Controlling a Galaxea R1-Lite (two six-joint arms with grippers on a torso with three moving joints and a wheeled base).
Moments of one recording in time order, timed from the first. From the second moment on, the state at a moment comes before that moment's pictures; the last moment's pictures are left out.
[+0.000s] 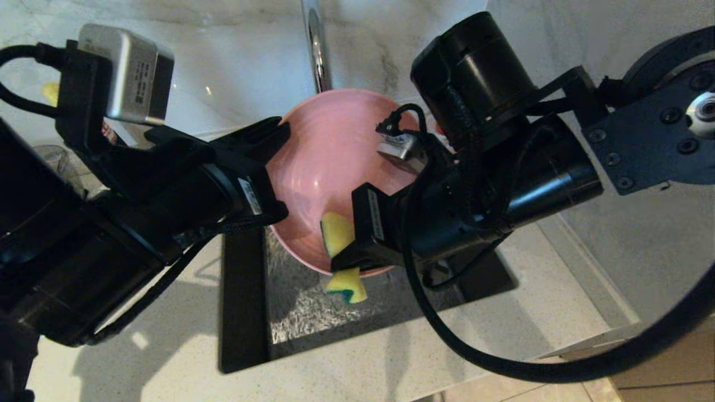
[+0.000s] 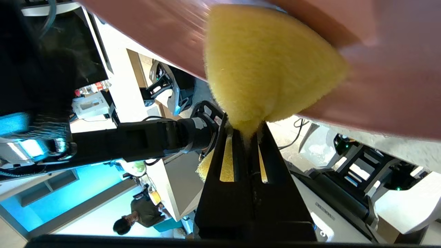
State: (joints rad) left arm -0.71 1.43 -0.74 -1.00 0.18 0.25; right arm 0.91 1.88 -1.93 0.67 0.31 0.75
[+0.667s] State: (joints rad) left arm -0.76 1.40 -0.59 -1.02 0.17 0.25; right arm 0.83 1.88 -1.94 0.60 0.31 0.75
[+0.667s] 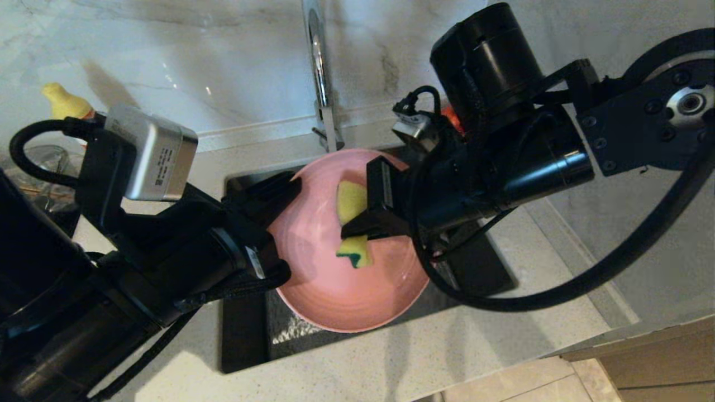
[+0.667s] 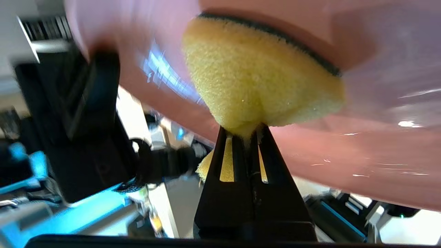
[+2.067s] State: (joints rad) left arm -0.55 1.53 -0.68 -0.67 0.22 -0.29; right arm 0.79 1.47 -1.61 0.76 0.18 0.64
